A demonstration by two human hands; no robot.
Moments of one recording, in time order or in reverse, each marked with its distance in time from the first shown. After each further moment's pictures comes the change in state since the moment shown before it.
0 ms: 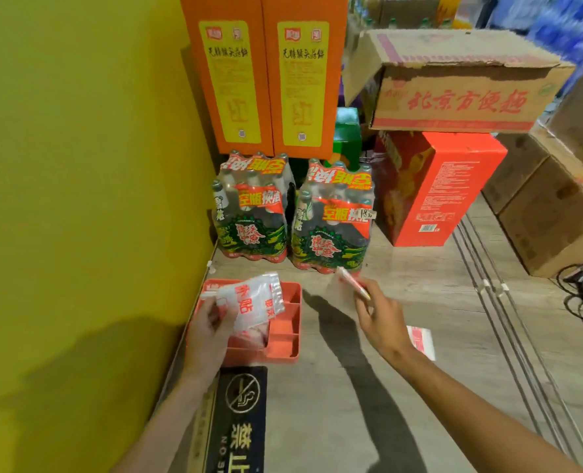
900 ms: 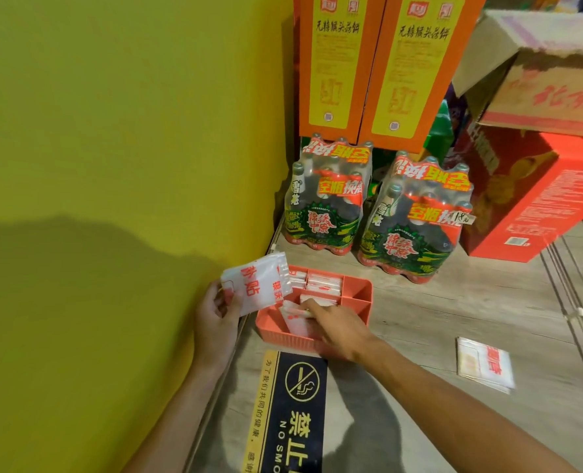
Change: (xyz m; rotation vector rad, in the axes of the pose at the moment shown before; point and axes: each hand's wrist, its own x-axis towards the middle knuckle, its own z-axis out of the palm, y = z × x) left_hand 0.015 -0.011 -0.107 -0.182 0.232 0.039; right_hand 0.009 -0.113 0.153 -0.471 -0.713 -0.447
